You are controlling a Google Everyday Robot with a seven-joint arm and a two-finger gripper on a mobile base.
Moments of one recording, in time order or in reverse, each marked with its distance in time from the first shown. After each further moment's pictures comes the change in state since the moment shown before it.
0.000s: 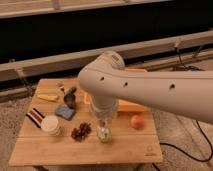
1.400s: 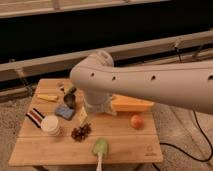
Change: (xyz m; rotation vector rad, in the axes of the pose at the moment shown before) arm -0.032 0.025 0.001 0.011 -0.028 -0.020
